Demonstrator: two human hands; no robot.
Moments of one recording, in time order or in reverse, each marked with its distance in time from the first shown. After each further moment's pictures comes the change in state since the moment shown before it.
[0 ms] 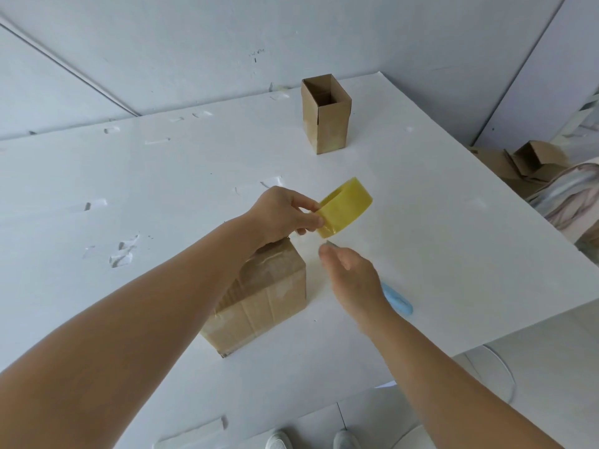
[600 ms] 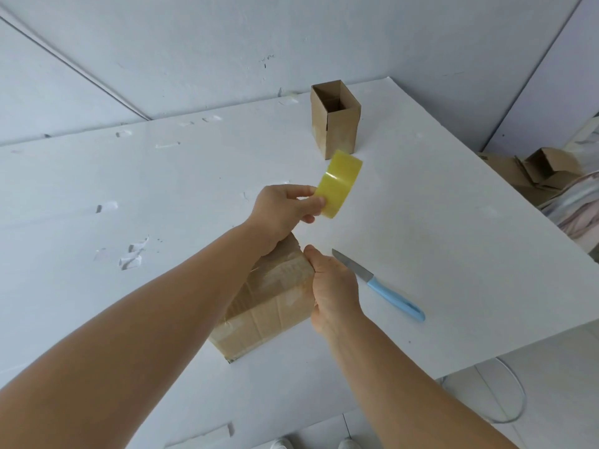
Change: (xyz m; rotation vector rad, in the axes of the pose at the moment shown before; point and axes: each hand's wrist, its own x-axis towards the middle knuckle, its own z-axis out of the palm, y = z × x) left_hand -0.003 0.000 -0.005 -0.324 0.187 -0.003; right_hand 0.002 -0.026 0.050 0.767 0.005 0.412
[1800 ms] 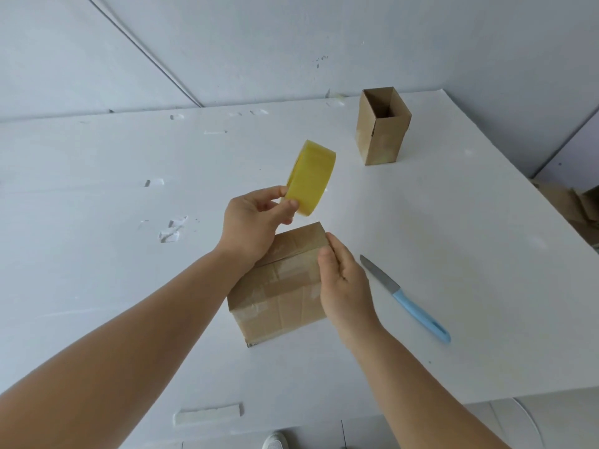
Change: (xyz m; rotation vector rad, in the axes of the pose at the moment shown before) left_hand -0.054 -0.026 -0.053 -0.083 0.379 0.116; right_hand -0.018 0.001 0.001 -0.674 -0.239 -0.517
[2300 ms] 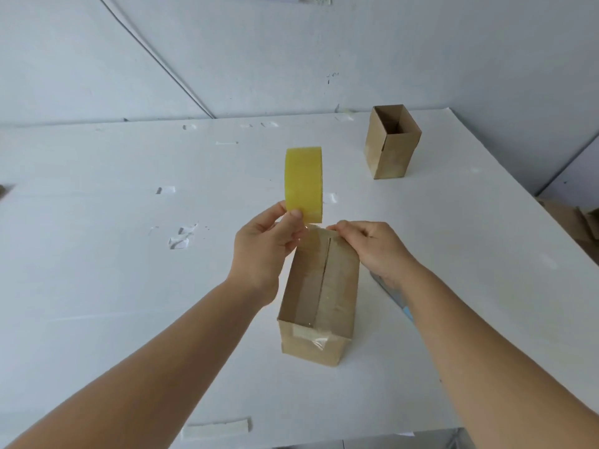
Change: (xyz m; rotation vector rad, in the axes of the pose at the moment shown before) left_hand -0.025 0.010 0.002 -0.531 -0.001 -0.162; right_hand 0.080 -0.020 -0.042 -0.144 -0.243 0.014
